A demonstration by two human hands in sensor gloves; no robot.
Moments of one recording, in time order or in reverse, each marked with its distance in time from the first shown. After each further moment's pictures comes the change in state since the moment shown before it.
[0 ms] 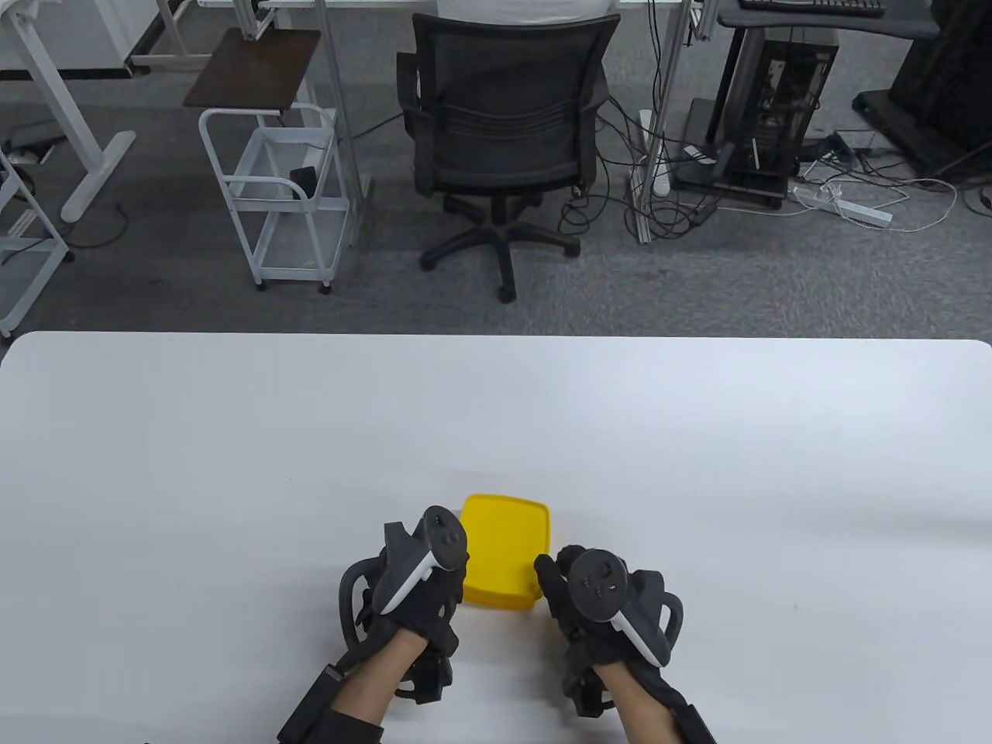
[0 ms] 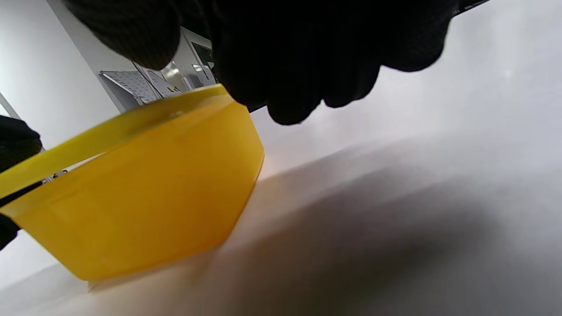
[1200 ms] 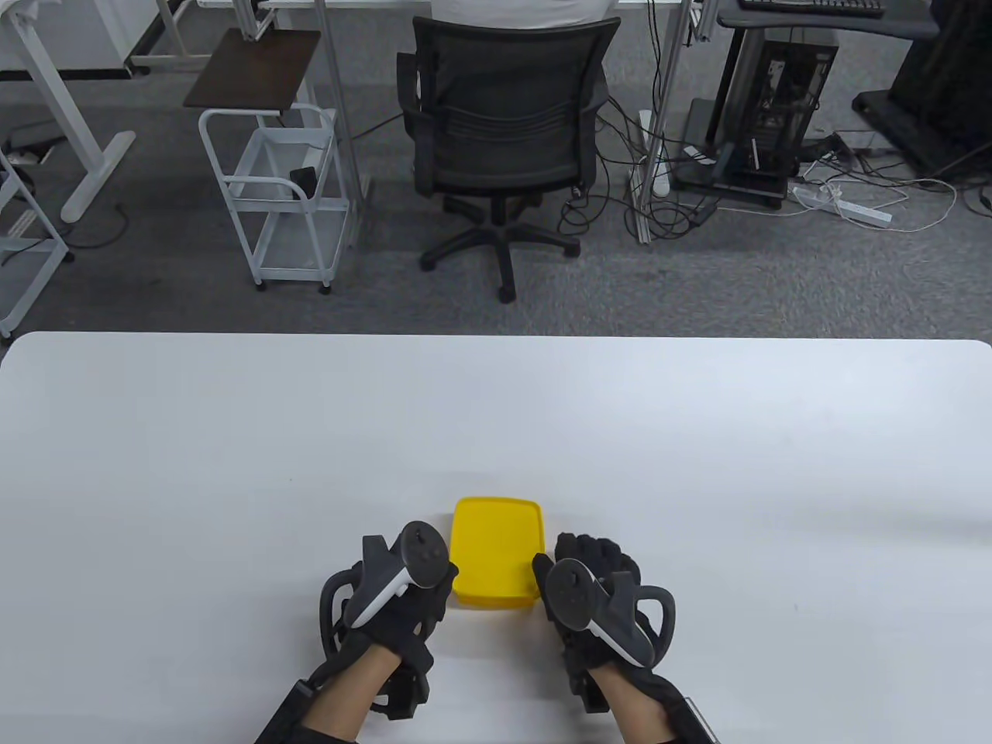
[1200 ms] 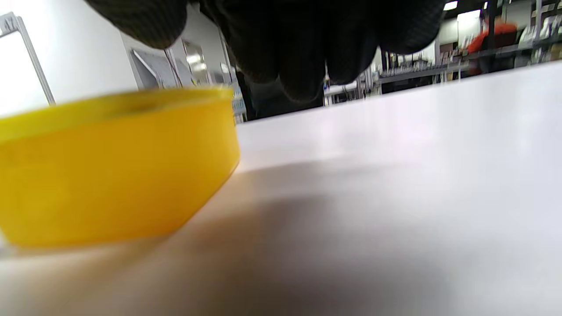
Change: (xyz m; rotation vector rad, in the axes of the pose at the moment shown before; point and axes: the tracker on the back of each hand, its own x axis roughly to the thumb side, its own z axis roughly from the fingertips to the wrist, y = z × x) left_hand -0.025 0.004 0.015 0.050 -0.114 -0.028; right_hand 0.008 -0.007 0.002 -0.105 -0.118 0.238
